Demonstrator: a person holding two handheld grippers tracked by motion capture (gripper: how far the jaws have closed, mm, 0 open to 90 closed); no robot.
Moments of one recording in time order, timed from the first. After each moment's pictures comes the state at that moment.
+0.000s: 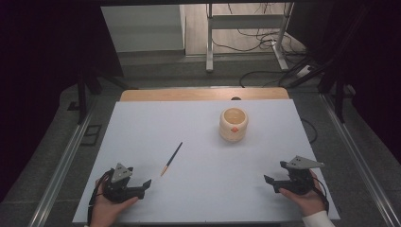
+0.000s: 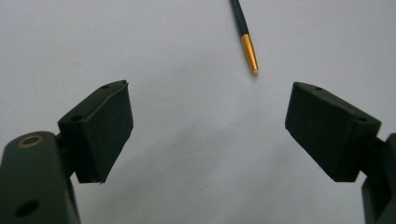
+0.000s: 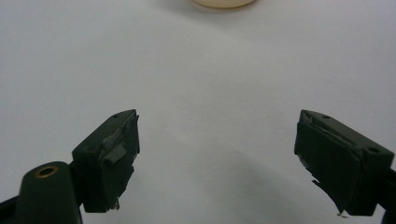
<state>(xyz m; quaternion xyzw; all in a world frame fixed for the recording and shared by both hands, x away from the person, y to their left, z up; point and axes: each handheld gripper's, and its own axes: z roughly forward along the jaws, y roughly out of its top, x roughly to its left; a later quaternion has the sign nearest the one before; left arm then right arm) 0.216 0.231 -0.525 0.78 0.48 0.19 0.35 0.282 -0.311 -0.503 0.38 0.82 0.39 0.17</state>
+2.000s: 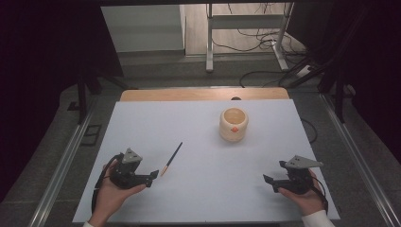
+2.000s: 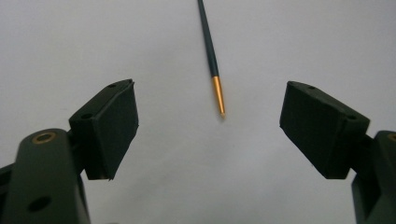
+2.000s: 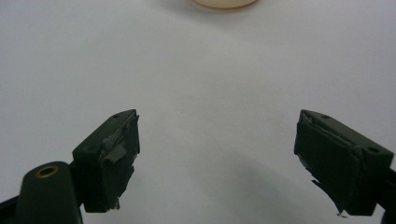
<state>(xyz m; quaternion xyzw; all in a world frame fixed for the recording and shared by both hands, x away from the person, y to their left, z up) 0.243 0.202 -0.473 0.81 0.48 0.15 0.31 0.283 -0.309 -0.503 0.38 0.82 0.38 0.17</state>
